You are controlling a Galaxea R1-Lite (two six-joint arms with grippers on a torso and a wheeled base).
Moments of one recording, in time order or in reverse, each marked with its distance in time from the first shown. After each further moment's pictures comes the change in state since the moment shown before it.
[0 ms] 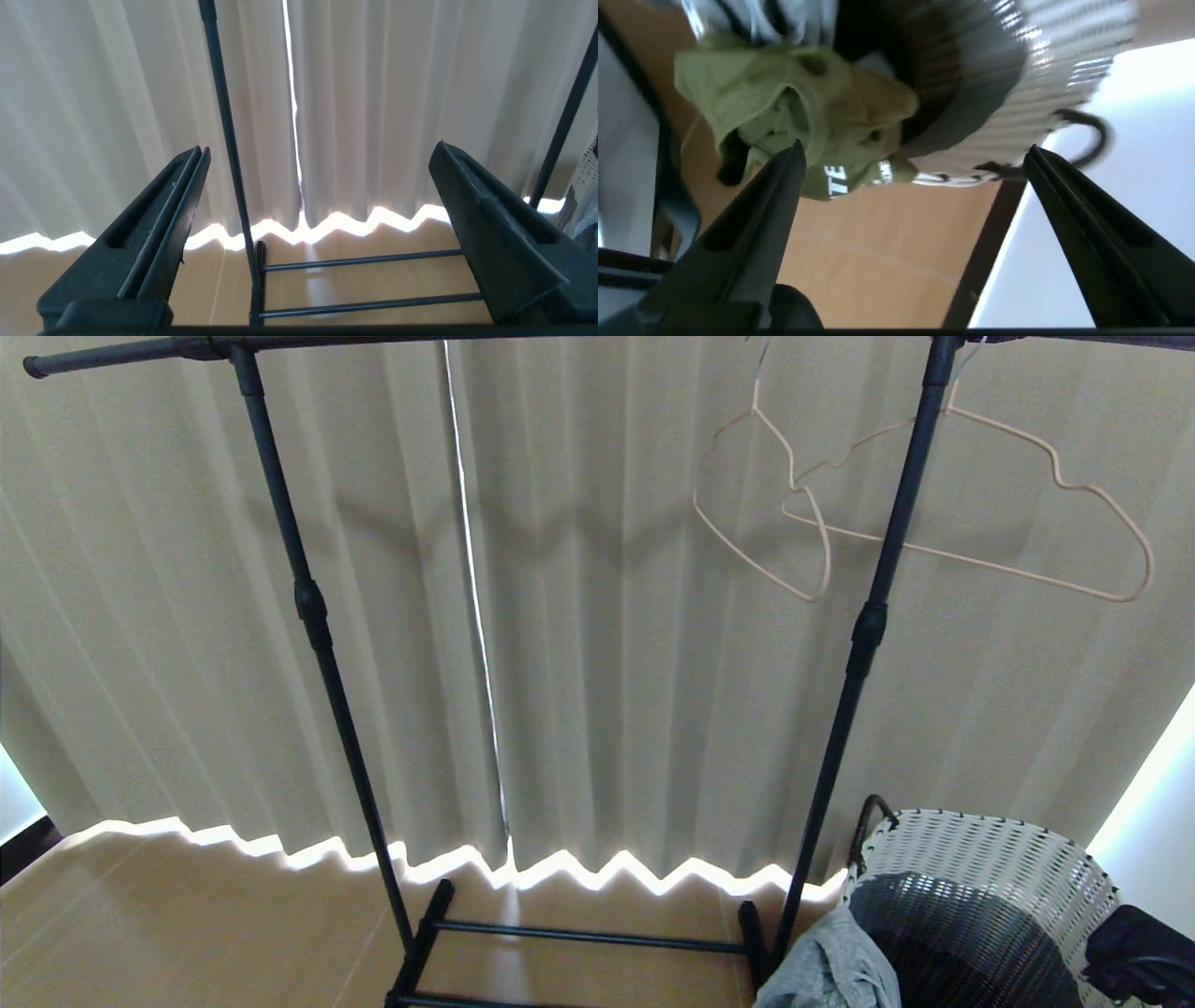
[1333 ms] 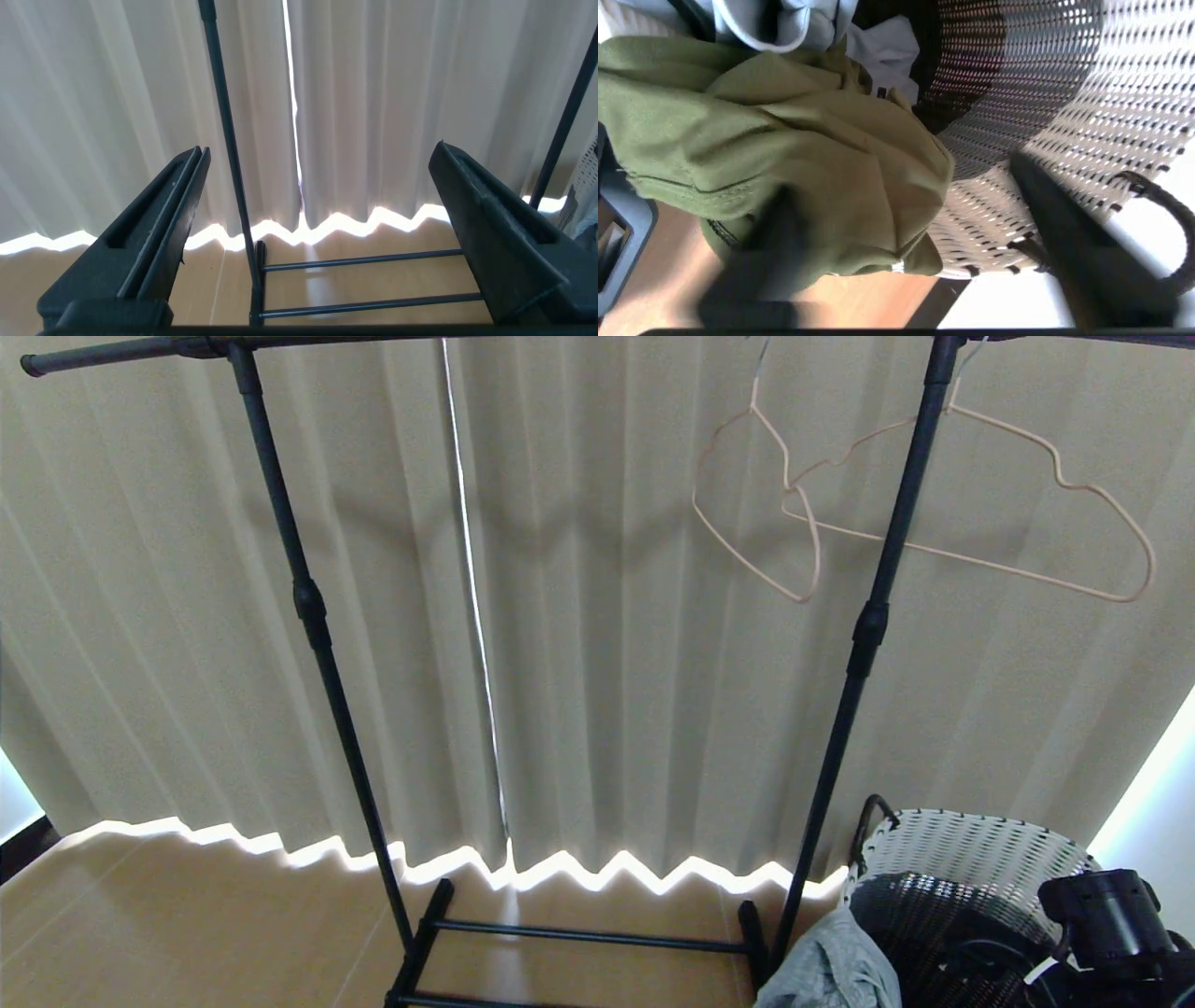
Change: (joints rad) left arm 0.000 0.000 0.000 0.000 0.000 0.000; right arm 0.003 0.700 0.065 -0.566 -0.021 -0.116
